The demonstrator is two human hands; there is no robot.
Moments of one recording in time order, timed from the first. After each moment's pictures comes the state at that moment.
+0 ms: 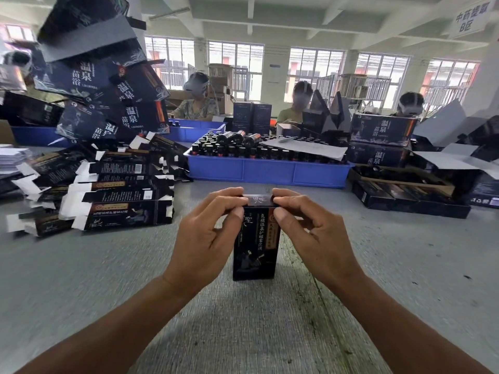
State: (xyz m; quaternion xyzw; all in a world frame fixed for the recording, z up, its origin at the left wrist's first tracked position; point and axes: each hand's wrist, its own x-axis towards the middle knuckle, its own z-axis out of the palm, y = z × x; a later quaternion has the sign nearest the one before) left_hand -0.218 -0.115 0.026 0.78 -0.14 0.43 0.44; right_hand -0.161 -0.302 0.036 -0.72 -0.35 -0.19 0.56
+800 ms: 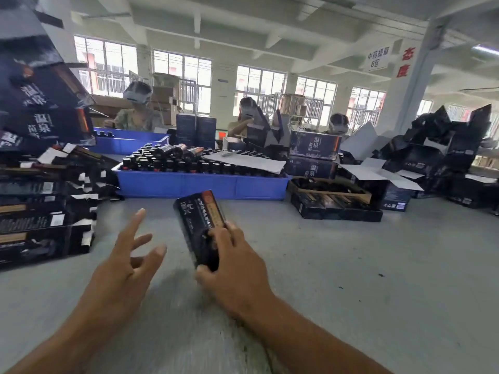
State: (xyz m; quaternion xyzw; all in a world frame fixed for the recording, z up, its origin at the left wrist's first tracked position) left_hand -0.200 -0.098 -0.005 0.80 -0.03 0.27 0.54; right_hand -0.138 -0.288 -0.002 -0.92 -0.24 -0.18 0.25
